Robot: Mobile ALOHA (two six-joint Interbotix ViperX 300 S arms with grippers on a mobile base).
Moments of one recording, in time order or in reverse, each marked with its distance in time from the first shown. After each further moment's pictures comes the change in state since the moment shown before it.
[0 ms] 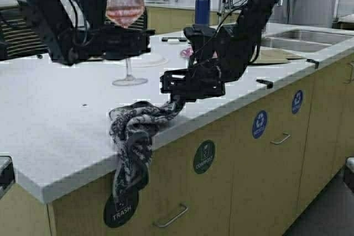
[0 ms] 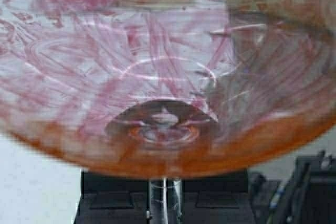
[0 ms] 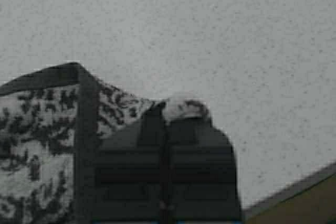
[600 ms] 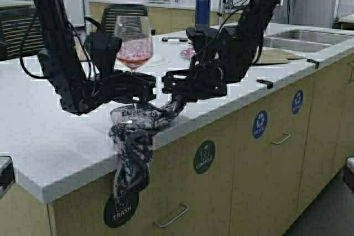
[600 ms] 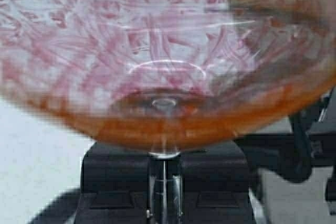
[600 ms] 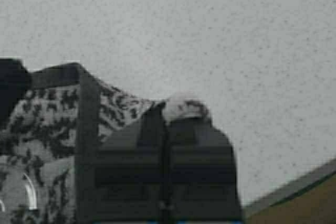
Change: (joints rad) left arm -0.005 0.333 -0.156 0.011 -0.186 0.107; right arm -0.005 0.000 0.011 0.002 -0.025 -0.002
